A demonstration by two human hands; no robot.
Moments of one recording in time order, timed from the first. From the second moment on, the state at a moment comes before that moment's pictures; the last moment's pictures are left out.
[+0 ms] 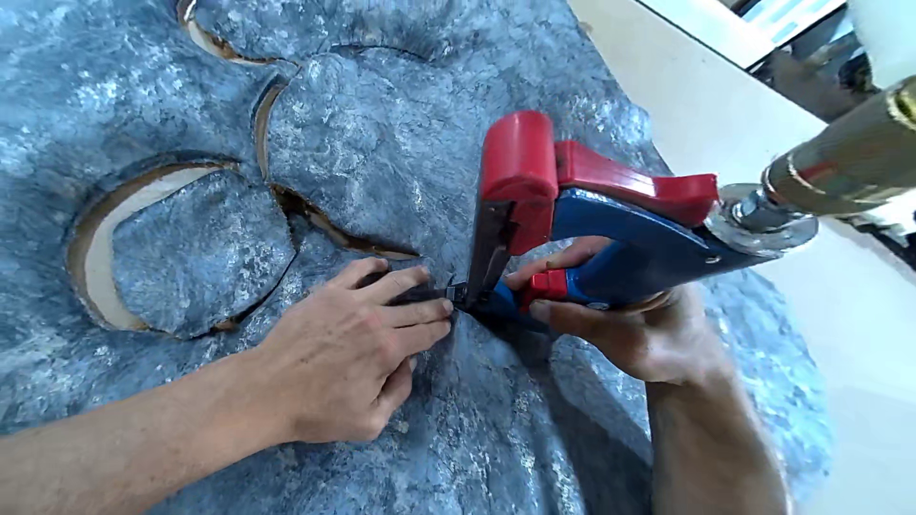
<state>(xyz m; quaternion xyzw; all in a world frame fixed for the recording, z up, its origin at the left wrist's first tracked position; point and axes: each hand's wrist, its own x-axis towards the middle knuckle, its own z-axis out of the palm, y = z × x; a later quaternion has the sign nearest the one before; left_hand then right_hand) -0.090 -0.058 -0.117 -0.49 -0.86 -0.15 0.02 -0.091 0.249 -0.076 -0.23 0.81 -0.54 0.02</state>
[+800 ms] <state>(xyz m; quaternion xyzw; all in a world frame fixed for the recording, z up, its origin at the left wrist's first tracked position) -0.099 -0.046 -0.126 -0.52 -0.83 -0.20 0.06 -0.078 0.239 -0.072 -0.20 0.83 -0.52 0.00</state>
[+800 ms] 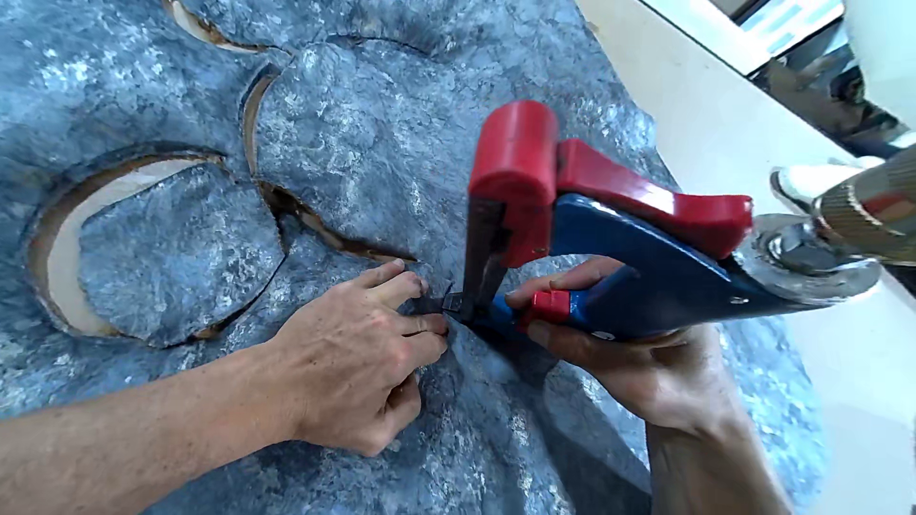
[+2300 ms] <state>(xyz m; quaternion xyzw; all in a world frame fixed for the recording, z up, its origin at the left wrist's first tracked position) -0.107 -0.066 -0.114 -0.58 -0.80 -0.14 -0.04 -0.055 0.213 -0.061 -0.17 0.86 -0.48 -0.04</state>
